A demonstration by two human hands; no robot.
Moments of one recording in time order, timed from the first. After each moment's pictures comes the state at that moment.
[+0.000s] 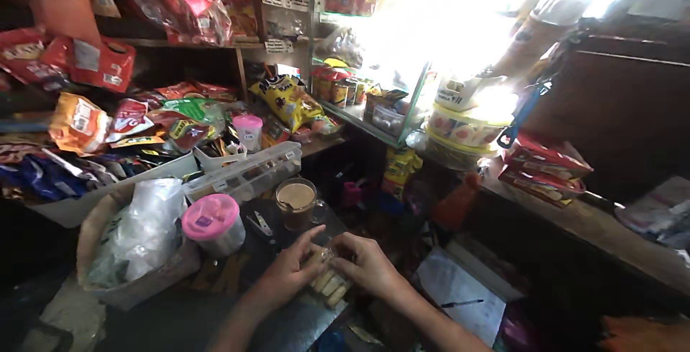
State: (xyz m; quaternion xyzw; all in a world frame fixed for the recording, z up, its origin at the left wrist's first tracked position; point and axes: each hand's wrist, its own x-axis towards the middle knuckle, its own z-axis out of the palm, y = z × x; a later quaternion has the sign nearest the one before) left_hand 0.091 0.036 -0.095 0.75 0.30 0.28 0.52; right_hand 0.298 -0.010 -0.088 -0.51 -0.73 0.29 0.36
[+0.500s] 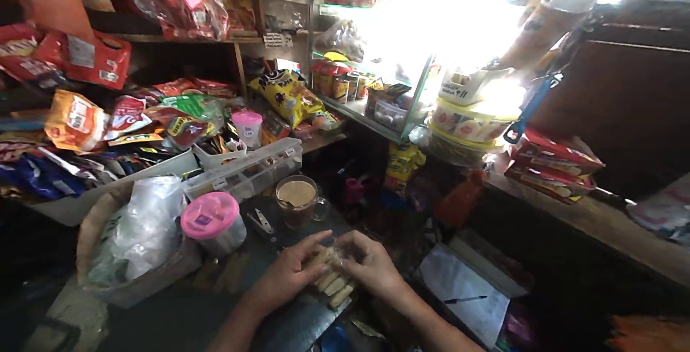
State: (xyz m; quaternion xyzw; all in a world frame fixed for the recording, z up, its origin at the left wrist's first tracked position) left_hand 0.090 0.036 -0.099 0.77 0.29 0.28 0.49; right_hand 0.296 -0.014 -0.106 -0.47 -0.64 0.37 0.47
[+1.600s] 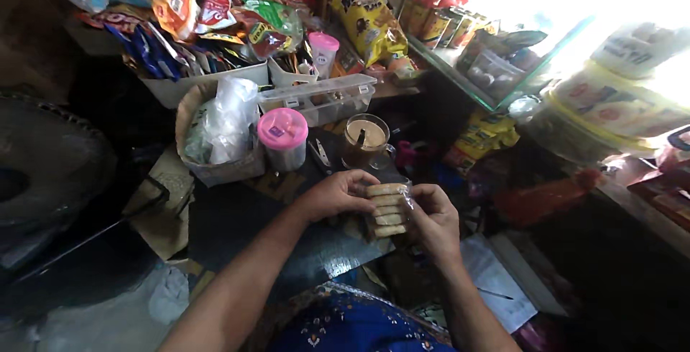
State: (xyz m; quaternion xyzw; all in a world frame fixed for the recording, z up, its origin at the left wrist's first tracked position) left_hand 0.079 0.046 -0.092 0.64 0.32 0.28 0.64; right_hand 0.292 -0.008 -0.120 -0.42 -0.60 0.32 0.60
